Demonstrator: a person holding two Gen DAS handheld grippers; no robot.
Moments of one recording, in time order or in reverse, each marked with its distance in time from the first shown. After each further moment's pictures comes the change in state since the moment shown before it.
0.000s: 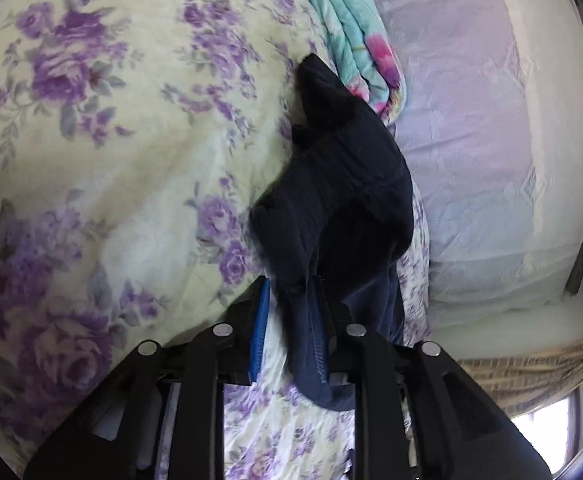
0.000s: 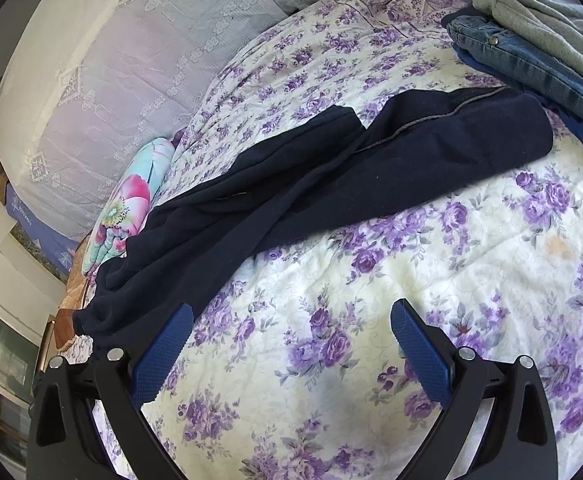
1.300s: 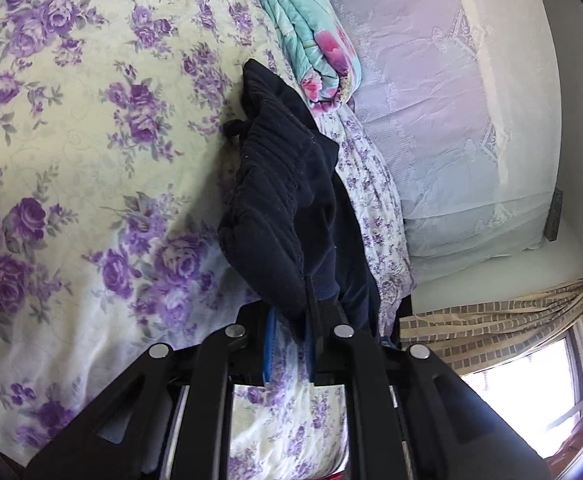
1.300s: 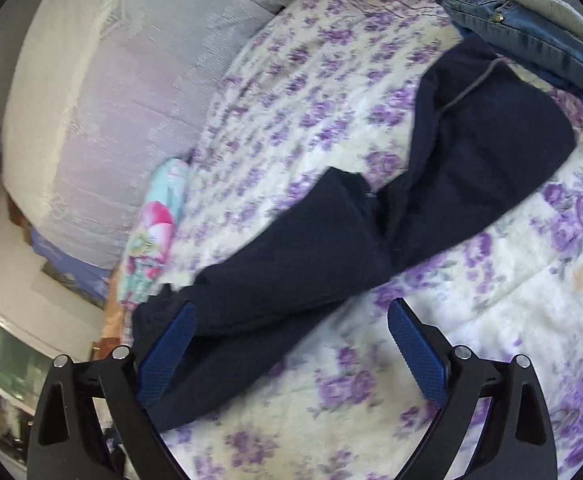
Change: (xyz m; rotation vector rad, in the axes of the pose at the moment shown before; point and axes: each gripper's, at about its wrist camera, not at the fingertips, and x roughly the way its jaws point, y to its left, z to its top) left arm -0.090 0.012 -0.004 0.167 0.095 -0.082; right arm 0.001 -0.002 0.031 0.136 0.024 0.183
